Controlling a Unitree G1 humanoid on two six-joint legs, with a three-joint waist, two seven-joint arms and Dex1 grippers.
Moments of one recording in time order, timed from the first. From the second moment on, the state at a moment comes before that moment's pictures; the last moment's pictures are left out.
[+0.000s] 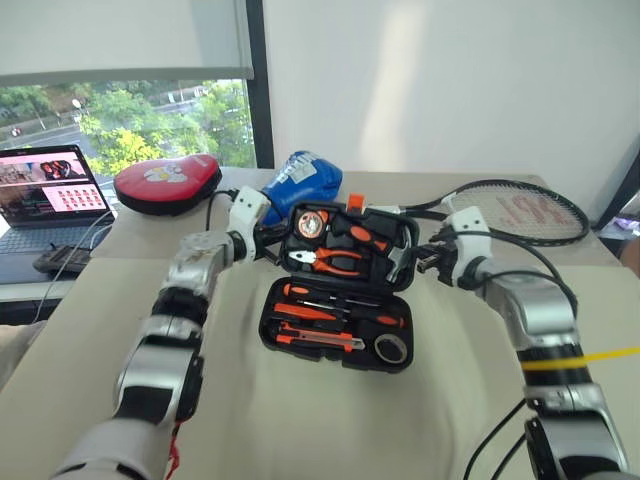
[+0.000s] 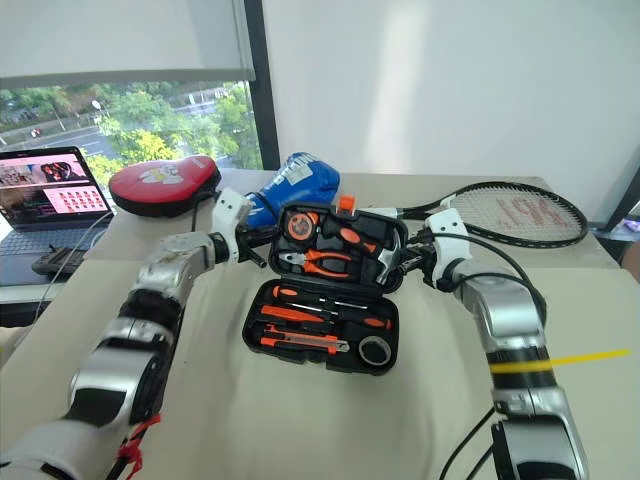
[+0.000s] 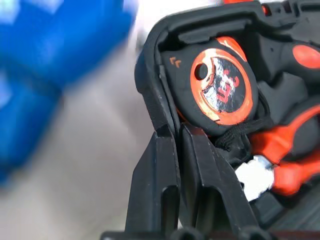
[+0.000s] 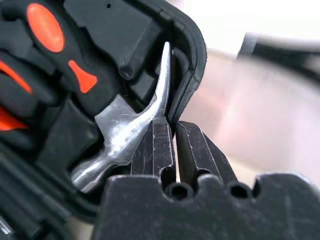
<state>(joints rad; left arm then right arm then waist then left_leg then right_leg) -0.90 0.40 0.00 0.57 -0.13 0.13 -0.84 -0.58 -0.54 -0.08 -0.05 0.24 0.65 0.49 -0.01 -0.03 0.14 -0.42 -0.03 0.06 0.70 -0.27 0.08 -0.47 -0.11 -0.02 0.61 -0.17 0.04</state>
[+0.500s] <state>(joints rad) -0.25 0.80 -0.04 0.21 -0.16 -0.28 -1.10 0.42 -0.72 -0.27 -0.86 0.30 0.60 0.68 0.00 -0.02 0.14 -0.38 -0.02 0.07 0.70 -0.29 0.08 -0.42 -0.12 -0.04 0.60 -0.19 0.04</state>
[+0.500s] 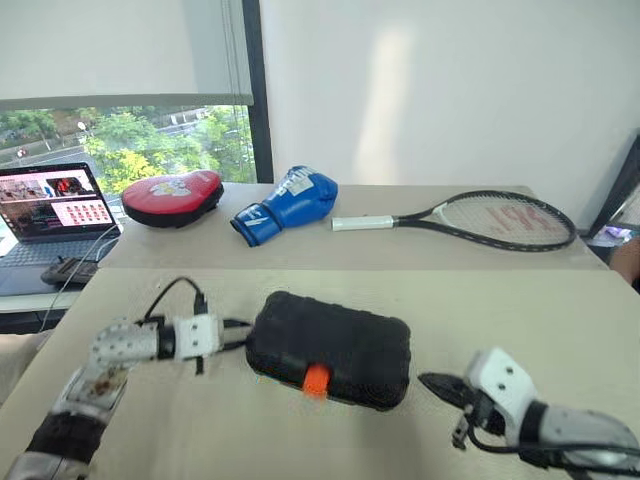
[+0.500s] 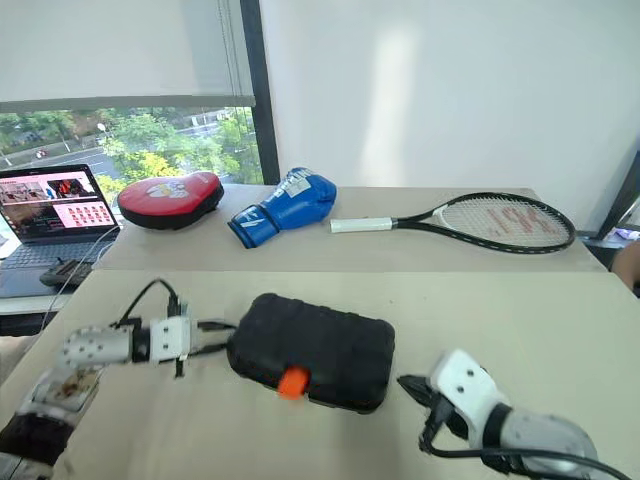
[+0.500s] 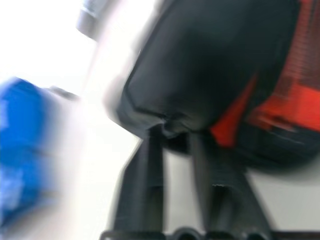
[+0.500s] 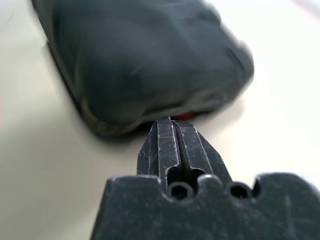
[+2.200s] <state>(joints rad) -0.70 0.59 -0.28 0.23 -0.23 0.33 -1.15 -0.40 -0.39 0.04 -0.58 0.55 1.34 0.33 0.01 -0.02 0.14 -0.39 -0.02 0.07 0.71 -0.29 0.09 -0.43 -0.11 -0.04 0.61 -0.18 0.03</state>
